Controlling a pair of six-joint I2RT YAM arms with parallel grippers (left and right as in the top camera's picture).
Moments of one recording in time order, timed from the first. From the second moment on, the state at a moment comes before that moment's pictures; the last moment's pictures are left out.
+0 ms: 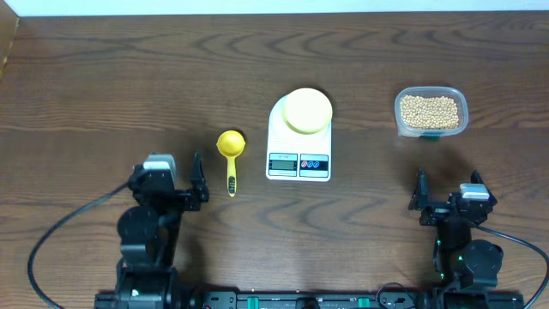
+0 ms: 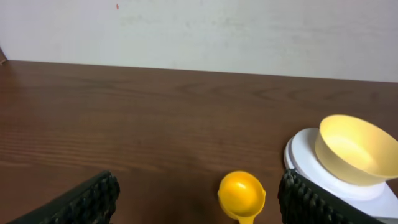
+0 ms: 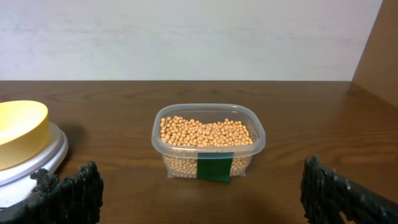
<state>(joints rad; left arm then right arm) -0.02 0.41 0.32 -0.14 0.03 -0.07 -0.04 0.01 0.01 -0.07 0.01 -0.01</state>
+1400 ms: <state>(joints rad) -0.02 1.35 1.27 -0.87 0.13 -0.07 -0.04 0.01 0.01 -0.07 0.01 -0.01</state>
